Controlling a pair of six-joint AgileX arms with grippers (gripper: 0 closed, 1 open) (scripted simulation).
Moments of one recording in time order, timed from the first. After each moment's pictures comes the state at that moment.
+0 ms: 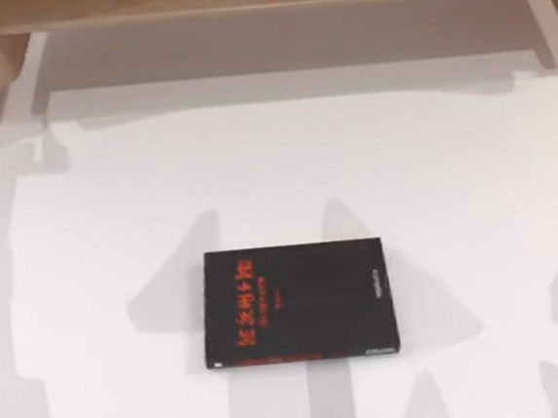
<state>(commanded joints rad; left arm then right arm) 0.22 1.21 0.84 0.36 0.25 0.00 0.00 0.00 0.00 0.00 0.00 0.00</state>
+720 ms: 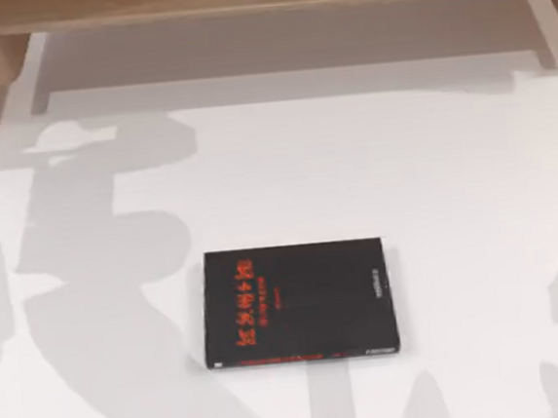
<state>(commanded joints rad) 0.37 1.99 1.39 0.59 0.41 0.00 0.00 0.00 0.00 0.00 0.00 0.00</state>
